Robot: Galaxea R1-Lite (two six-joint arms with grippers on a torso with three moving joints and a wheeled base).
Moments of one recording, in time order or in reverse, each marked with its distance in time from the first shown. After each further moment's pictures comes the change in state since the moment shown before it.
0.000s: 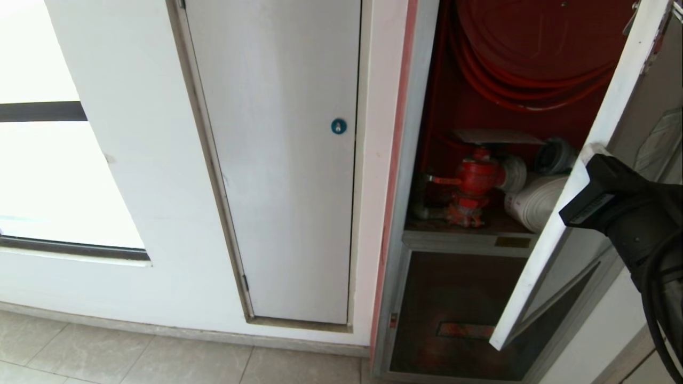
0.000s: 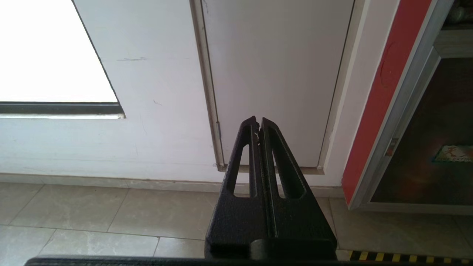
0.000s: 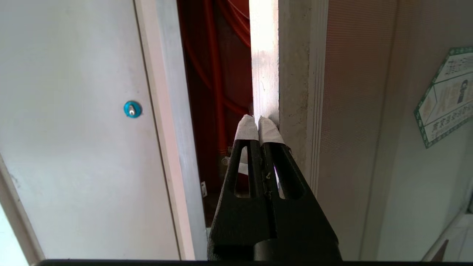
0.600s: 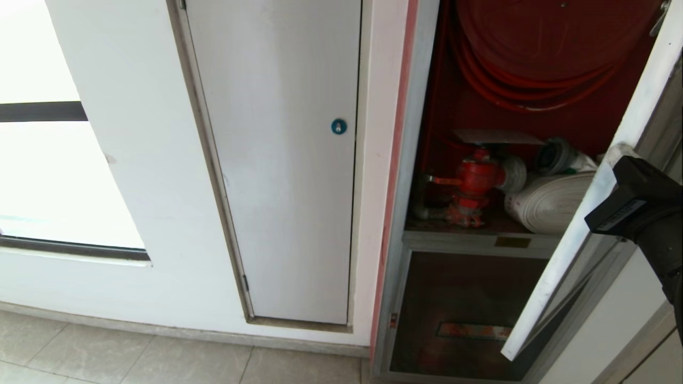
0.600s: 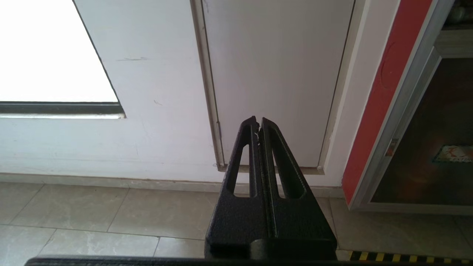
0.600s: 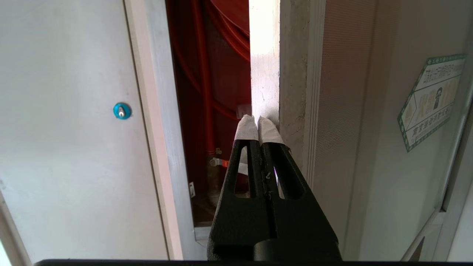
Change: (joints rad) left arm 0.001 0.000 0.000 0.000 0.000 0.000; right arm 0.002 -0.070 0.034 0.006 -0.034 -0.048
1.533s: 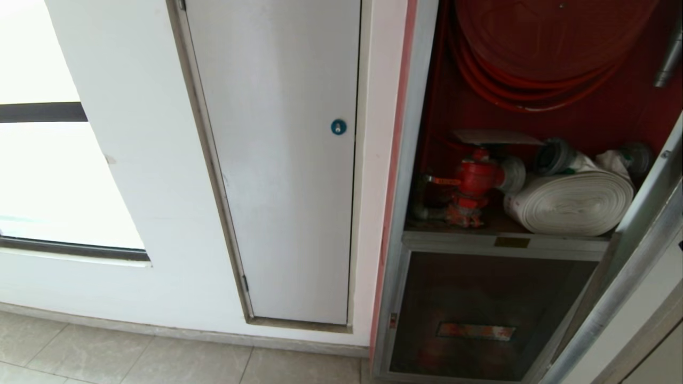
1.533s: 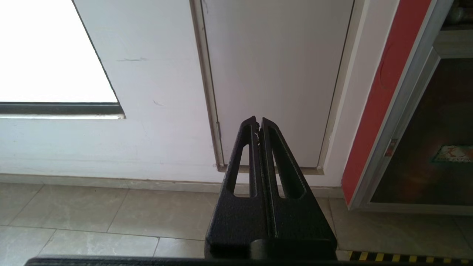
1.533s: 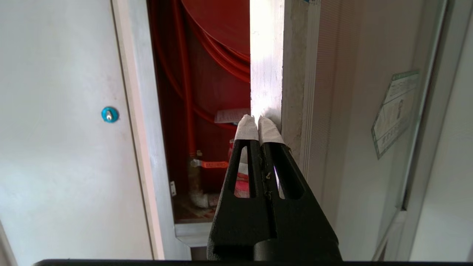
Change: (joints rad) left arm -0.001 0.000 0.000 0.000 0.000 0.000; right arm -0.001 -0.269 0.063 0.193 -0.001 -0.033
